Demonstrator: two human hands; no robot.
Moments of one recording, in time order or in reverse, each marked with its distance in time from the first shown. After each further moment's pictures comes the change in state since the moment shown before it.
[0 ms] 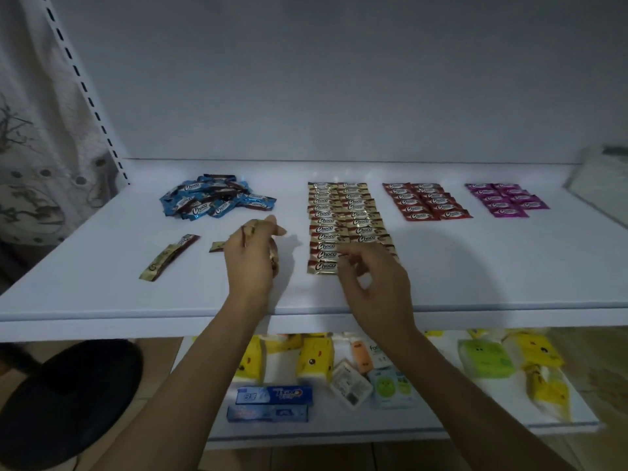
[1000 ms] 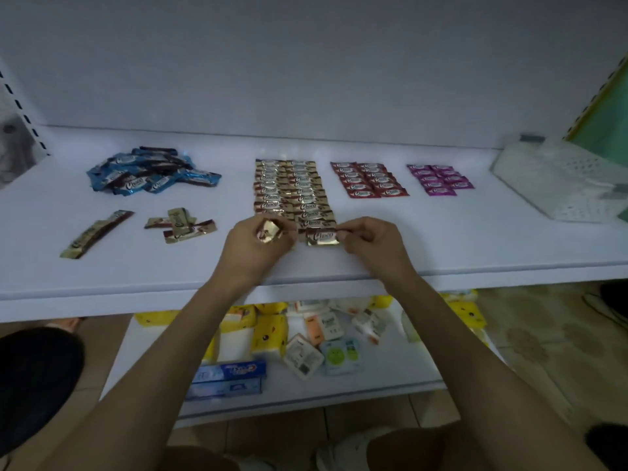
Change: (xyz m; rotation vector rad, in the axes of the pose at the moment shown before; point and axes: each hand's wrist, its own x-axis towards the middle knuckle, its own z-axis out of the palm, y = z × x) left_hand -0.029 -0.019 0.034 0.454 -0.441 0.176; right_hand 0.023 0.043 -0.078 0.190 -0.189 0.530
